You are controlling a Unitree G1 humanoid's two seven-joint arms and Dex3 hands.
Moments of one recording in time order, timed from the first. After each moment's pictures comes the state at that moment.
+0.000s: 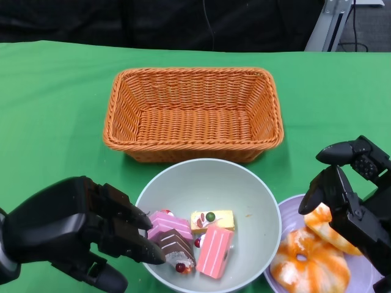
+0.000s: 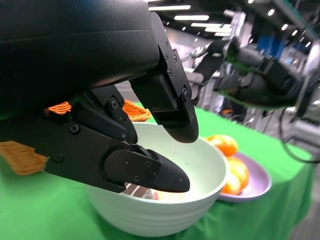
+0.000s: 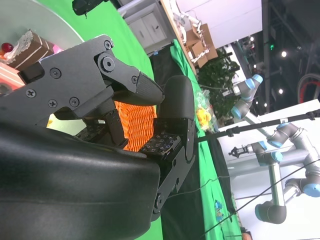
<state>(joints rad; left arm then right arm) -0.27 0.45 0.01 0.45 0.27 -1.41 -0.52 0.19 0.09 -0.08 -0.54 0.46 0.32 0.17</state>
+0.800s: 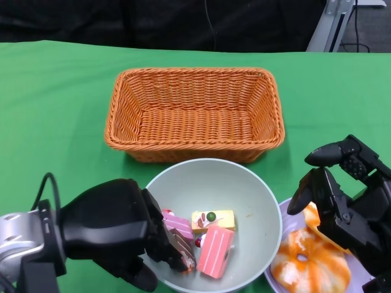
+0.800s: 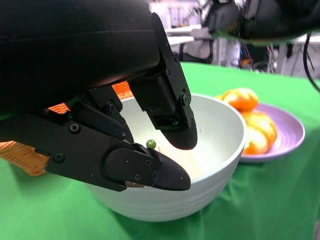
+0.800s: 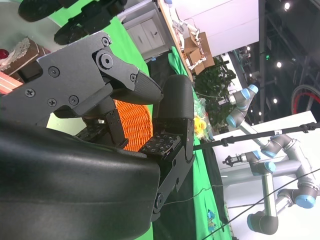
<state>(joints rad) -0.29 0.45 -0.14 0.20 0.70 -1.12 -0.31 0.20 0.09 -0.03 -0.53 0.44 0.26 0.16</state>
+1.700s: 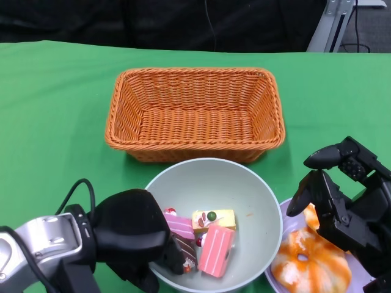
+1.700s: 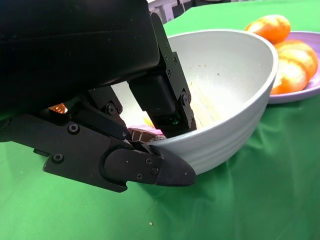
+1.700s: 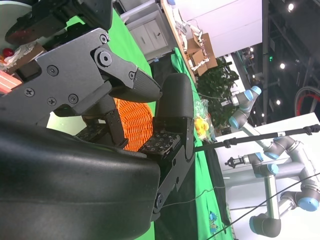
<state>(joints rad) -0.32 0.51 -0.38 0.14 0.91 -0.83 -0.21 0.20 0.08 -0.02 -0.53 0.44 0.26 0.16</state>
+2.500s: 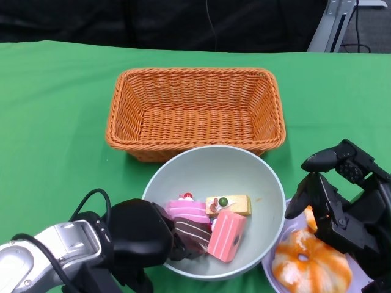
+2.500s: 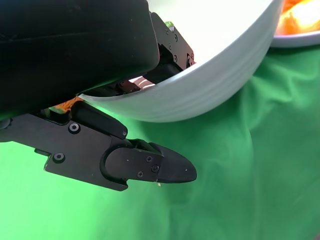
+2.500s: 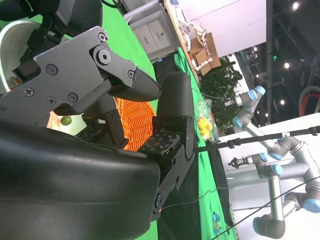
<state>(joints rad) -0.34 0.53 -0.52 0.14 0.97 -0.59 -0.29 0.21 0.07 -0.01 -0.53 0.43 0.26 0.15</state>
